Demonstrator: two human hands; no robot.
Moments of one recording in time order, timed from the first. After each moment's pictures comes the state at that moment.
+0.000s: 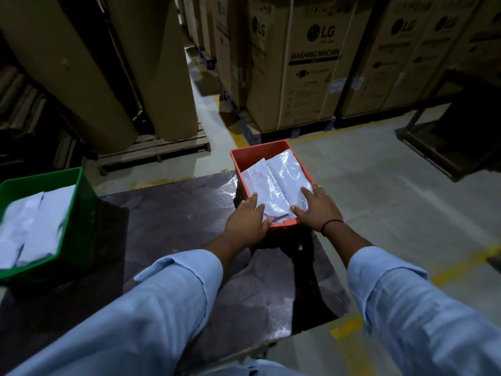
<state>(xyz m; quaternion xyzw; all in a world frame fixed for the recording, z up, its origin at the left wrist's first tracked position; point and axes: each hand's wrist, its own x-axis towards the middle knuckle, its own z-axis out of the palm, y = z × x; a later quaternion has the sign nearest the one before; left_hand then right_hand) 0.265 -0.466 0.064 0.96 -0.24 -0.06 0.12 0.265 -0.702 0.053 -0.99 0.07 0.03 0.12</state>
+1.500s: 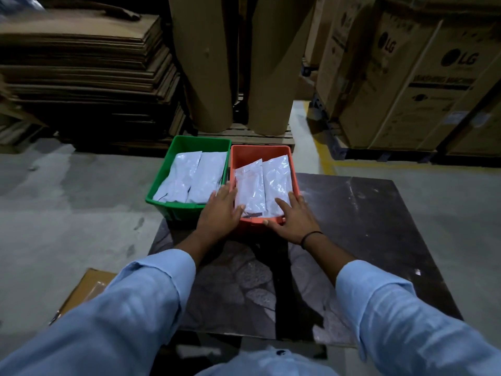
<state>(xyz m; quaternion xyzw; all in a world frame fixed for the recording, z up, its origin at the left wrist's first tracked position) 0.195 -0.049 0.056 0.98 -0.03 0.07 0.20 0.235 -0.291 0.052 -0.98 -0.17 0.06 0.10</state>
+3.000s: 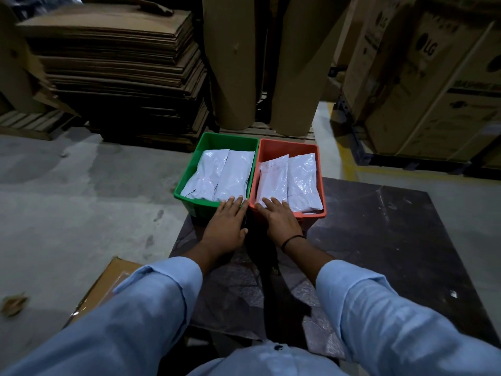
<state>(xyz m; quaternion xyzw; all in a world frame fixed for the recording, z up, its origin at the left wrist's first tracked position) 0.168 0.004 0.023 0.99 -0.07 0.02 0.07 0.224 -0.177 0.050 -0.94 -0.33 0.01 0.07</state>
